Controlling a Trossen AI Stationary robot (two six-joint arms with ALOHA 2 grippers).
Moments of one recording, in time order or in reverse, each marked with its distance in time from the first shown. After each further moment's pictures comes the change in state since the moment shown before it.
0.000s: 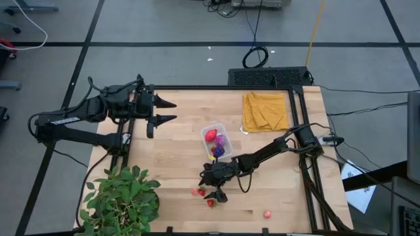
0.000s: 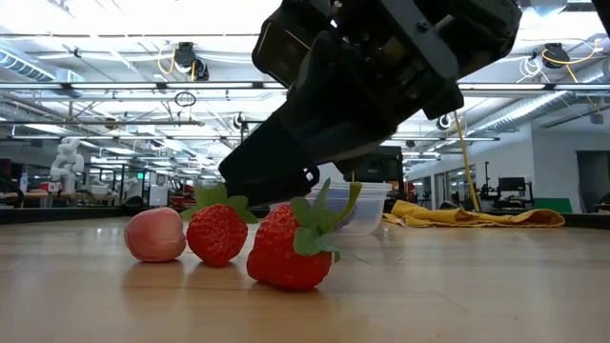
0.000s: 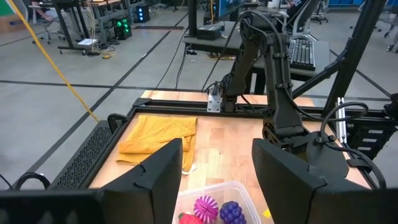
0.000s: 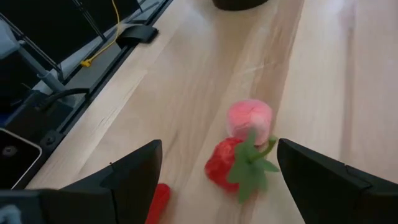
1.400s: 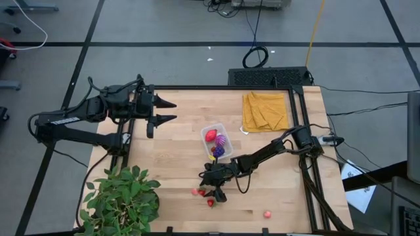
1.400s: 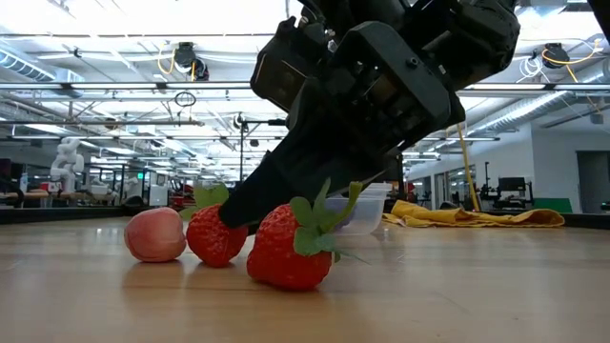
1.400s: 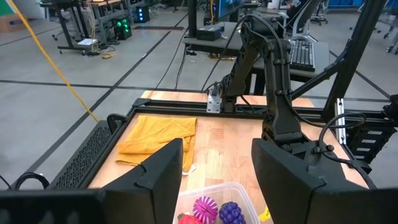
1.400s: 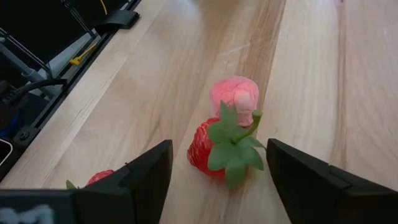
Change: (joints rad) left arm 0.000 0.000 0.000 0.002 0.000 -0.004; right arm 0.001 0.034 0.000 -0.001 0.030 0.029
